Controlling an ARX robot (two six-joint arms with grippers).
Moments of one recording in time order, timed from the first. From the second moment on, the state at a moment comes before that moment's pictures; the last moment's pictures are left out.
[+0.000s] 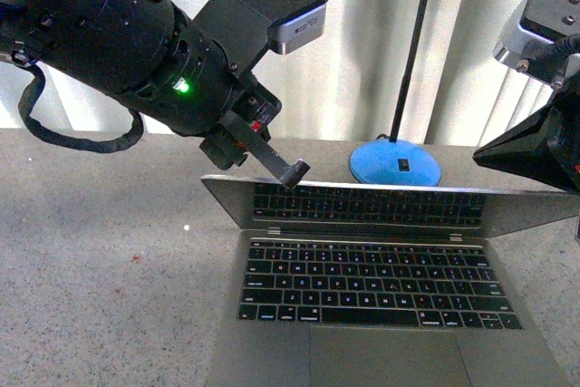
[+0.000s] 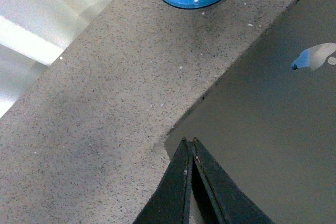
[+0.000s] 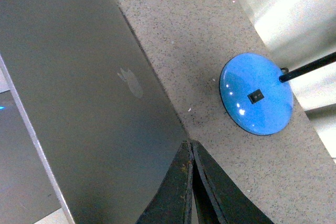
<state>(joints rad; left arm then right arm) -0.43 1.78 1.15 -0.05 0.05 0.48 0.06 1.61 0.89 -0.03 -0.51 -0.92</state>
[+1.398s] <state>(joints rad) -0.49 1.82 0.98 0.04 0.13 0.35 0.07 1.69 0.78 -0.03 -0.50 -1.02</state>
